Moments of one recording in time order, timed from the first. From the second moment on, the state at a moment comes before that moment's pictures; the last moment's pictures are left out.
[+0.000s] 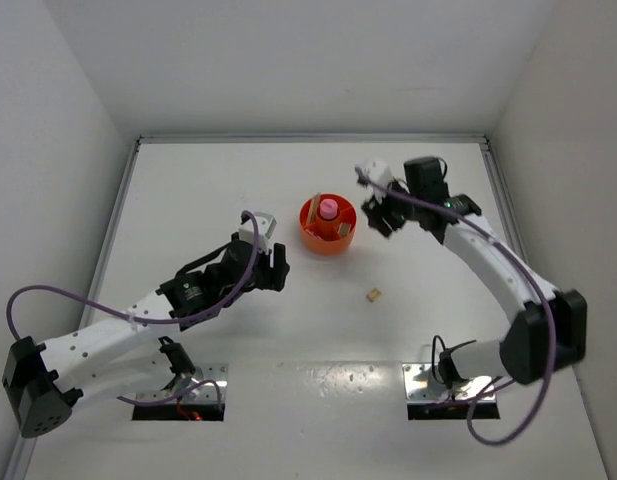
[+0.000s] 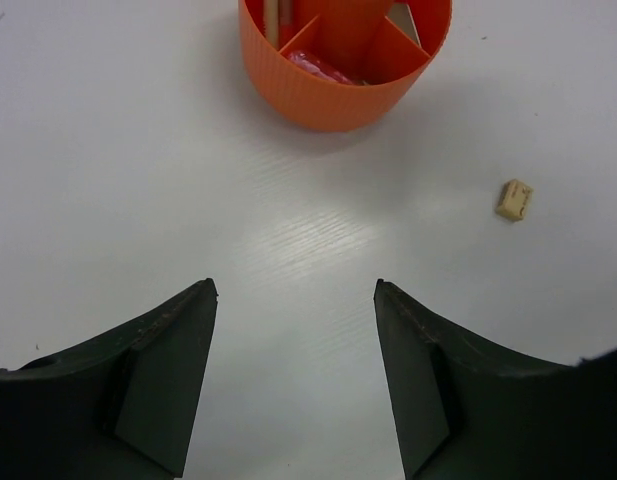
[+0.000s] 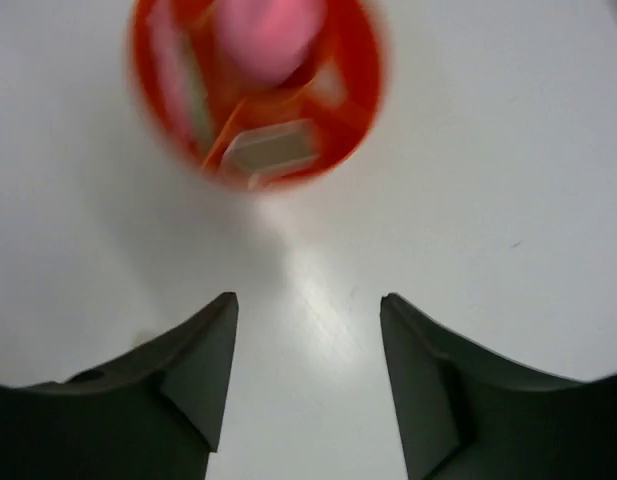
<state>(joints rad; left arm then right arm) -0.89 0.93 0.71 -0.30 -0.36 -0.42 0.33 1.44 1.15 -0.44 -0.25 -0.45</state>
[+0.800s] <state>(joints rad) -0.89 0.91 0.71 -0.31 -0.37 -0.40 0.36 1.33 0.62 -0.54 -0.53 -1.55</state>
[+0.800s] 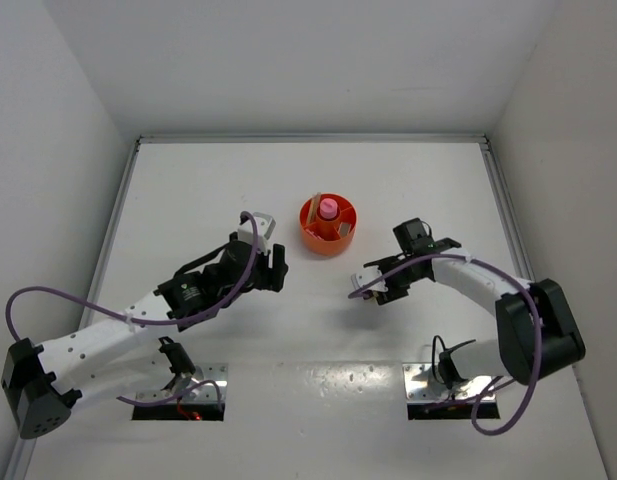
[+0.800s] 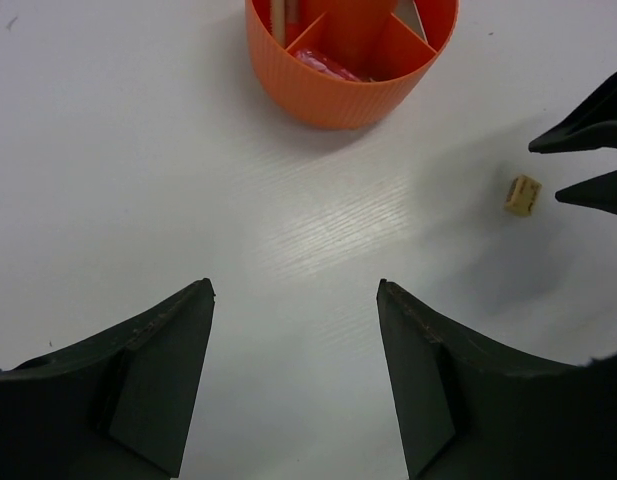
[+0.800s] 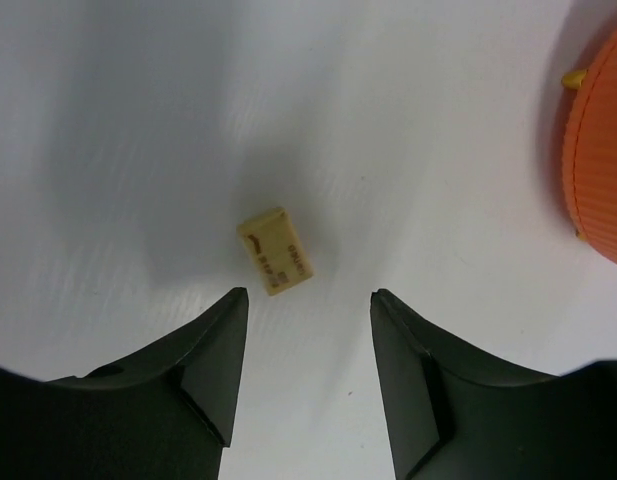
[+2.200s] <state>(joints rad) -0.89 0.89 0.71 -0.33 -0.38 -0.40 0.42 1.51 0.84 -0.66 -0.44 -1.42</state>
